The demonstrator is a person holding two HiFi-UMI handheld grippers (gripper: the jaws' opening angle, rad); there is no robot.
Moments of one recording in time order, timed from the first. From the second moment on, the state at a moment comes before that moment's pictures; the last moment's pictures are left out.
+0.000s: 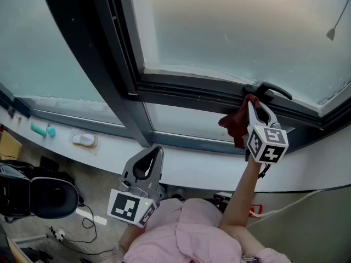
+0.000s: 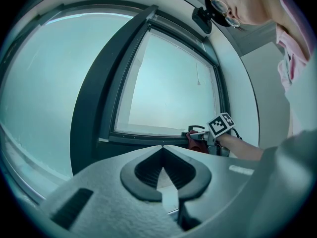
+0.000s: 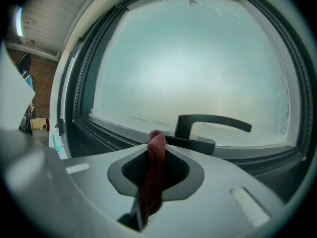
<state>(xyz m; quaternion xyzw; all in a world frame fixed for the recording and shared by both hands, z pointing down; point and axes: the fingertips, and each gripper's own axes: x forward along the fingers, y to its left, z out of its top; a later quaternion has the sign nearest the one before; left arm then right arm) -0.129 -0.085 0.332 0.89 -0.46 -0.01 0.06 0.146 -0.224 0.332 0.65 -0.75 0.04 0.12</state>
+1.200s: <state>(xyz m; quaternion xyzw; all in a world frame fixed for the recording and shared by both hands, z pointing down) -0.184 -0.101 0.326 0.88 -0.48 -0.01 0.05 -0.068 -0.213 0.264 0.50 -0.87 -0.03 0.02</state>
